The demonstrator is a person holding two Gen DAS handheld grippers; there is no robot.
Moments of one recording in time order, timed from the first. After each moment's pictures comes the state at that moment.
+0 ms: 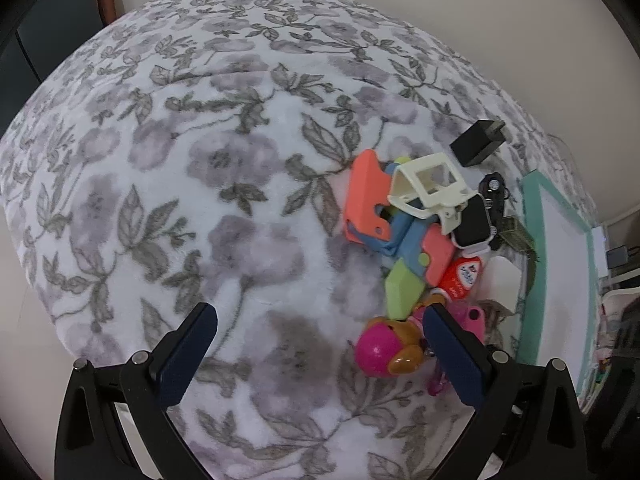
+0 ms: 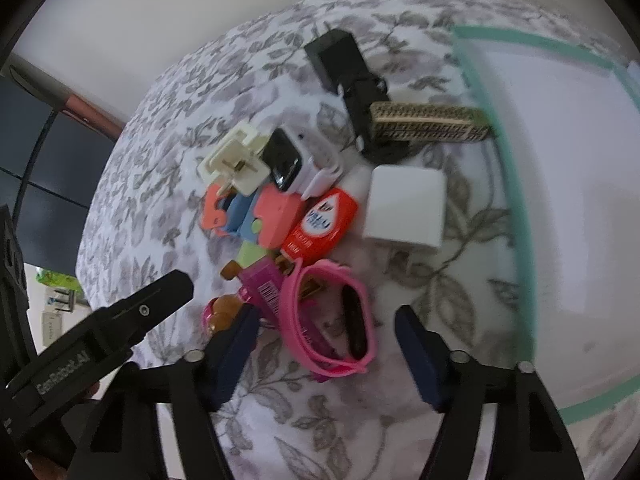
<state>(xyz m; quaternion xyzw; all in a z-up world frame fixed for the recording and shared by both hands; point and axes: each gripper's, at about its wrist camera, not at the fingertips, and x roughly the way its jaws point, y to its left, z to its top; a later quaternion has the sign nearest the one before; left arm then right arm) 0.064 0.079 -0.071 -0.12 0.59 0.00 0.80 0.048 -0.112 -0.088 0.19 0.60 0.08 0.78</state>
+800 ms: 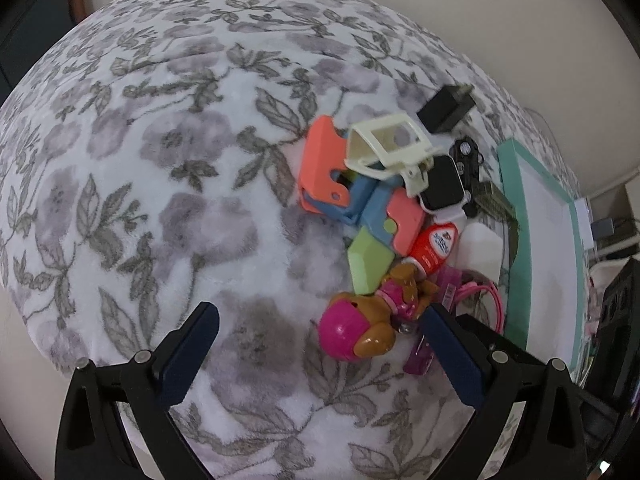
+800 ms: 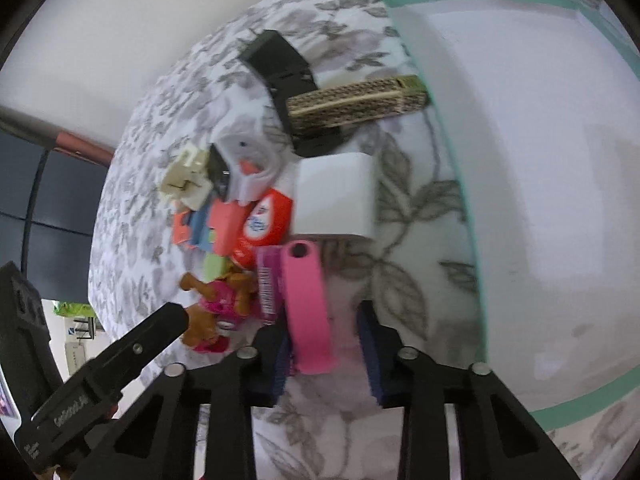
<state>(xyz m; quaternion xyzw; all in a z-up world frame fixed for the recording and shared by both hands) 0.057 0.058 -0.080 -0.11 0.61 -0.05 0.79 0.037 -0.162 -0.100 0.26 0.60 0.05 0.75</state>
